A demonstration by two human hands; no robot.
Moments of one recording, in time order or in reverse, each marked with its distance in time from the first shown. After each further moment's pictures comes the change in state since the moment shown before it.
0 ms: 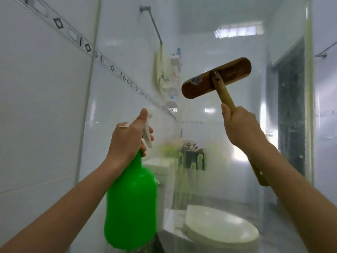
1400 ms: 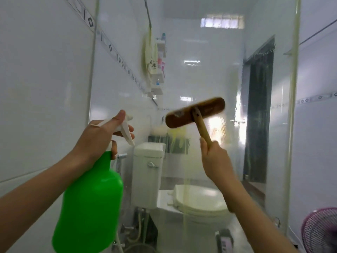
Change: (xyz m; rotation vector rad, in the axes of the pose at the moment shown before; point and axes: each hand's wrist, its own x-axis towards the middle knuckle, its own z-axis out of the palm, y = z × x) left_hand -0.008 -0.036 -0.128 -0.059 -0.237 -0.049; right_hand -0.138 -0.025 0.079 0.012 -0.117 0.120
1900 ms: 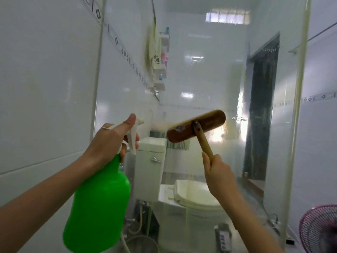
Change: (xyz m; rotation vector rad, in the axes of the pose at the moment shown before) left_hand -0.014 -0.013 0.001 0.014 -0.059 -0.043; right_hand -0.042 0.029 0.019 -0.044 -0.056 0.016
